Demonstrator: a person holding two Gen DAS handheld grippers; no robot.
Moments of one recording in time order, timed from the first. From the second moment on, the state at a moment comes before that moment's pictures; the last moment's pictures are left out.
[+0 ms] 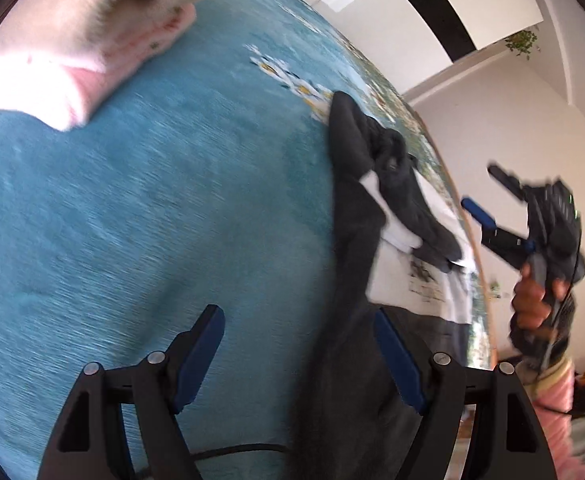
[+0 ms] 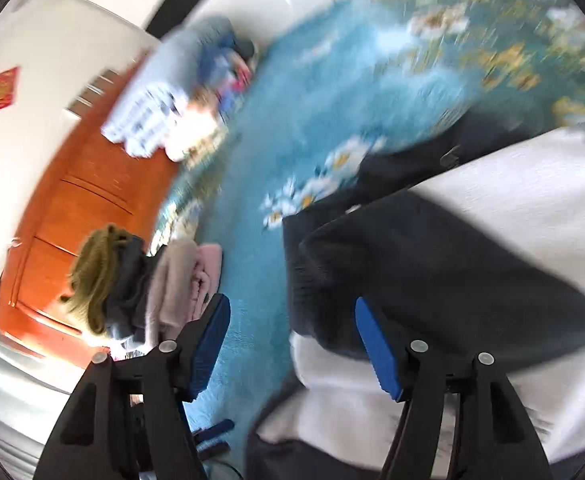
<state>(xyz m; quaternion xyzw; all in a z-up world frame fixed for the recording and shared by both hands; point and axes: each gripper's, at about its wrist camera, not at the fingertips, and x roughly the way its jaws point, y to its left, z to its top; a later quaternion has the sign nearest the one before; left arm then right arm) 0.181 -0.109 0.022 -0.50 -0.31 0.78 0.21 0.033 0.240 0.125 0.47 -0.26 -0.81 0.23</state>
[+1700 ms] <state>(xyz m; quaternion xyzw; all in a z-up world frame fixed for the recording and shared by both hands) 0.286 -0.084 0.078 -0.47 -0.33 0.76 0.31 0.327 0.465 0.055 0.35 -0.44 -0.81 0.15</state>
